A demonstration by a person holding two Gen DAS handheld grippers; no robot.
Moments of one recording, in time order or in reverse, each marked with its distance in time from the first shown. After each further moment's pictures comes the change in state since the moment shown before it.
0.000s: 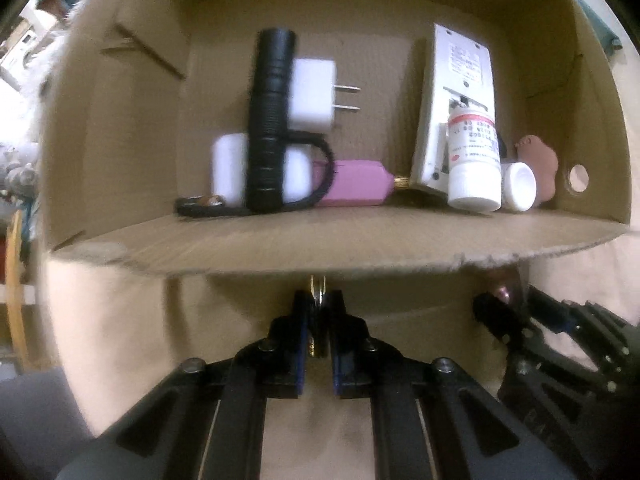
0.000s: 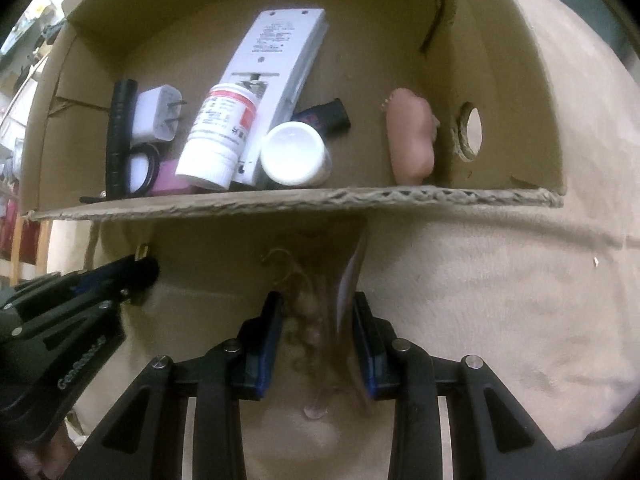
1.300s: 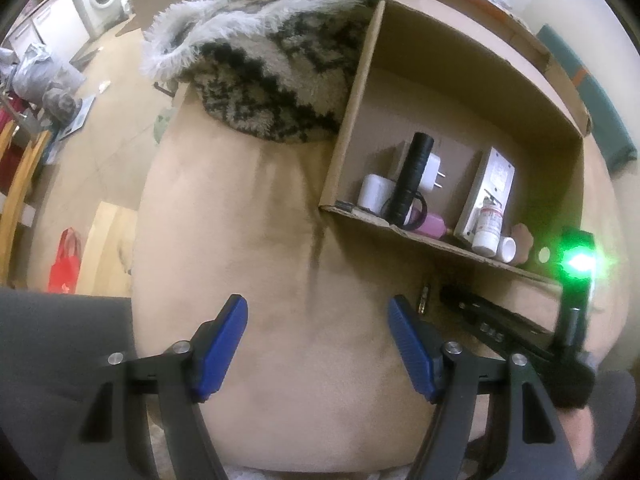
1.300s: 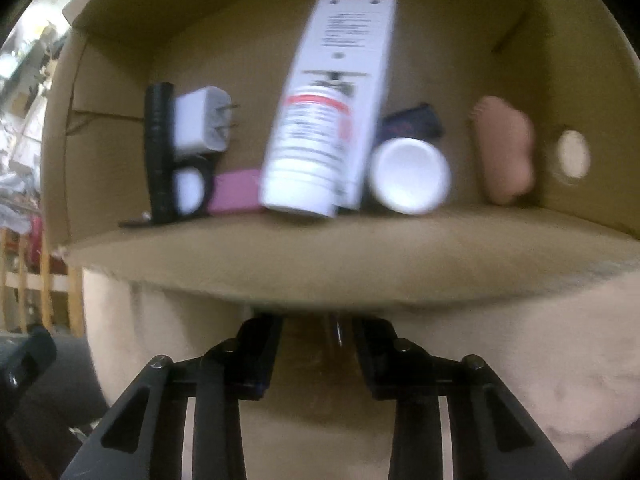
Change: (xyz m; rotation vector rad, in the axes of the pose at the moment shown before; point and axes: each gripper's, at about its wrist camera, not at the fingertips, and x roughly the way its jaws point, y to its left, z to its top) left arm -0.097 0.087 -0.037 -0.285 -0.083 -0.054; right arm 0.017 0.037 0.021 0.052 0.061 0.107
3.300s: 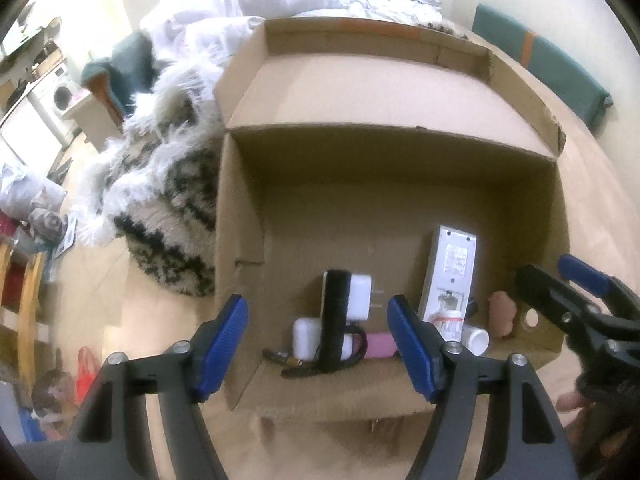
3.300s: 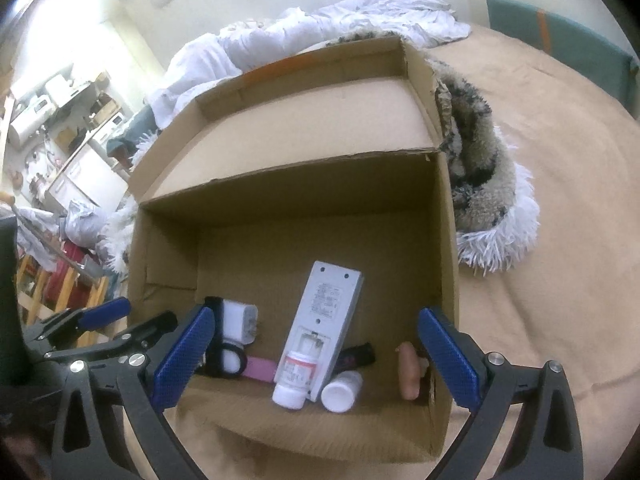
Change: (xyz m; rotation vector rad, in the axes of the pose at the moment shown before) left arm 0.003 -0.091 0.081 0.273 -0.209 0.047; right arm -0.124 -0.029 0.060 -0.094 -0.429 0.091
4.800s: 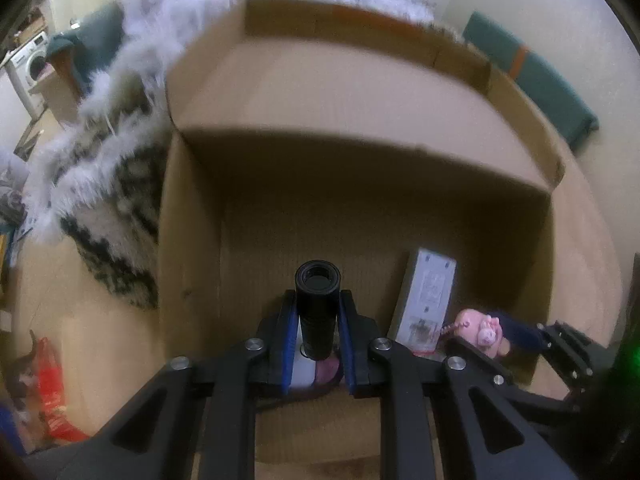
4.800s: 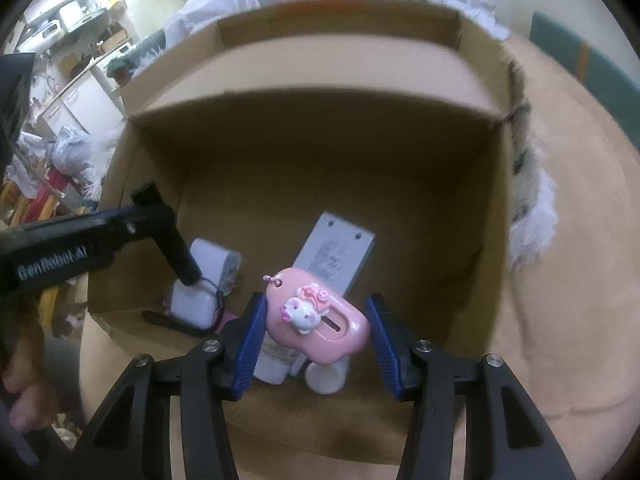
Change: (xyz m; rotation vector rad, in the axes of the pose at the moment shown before) left arm 0.030 0.006 0.032 -0.060 0.066 -0.154; right arm 0.039 0.025 -0.011 -0.182 0.168 -0.080
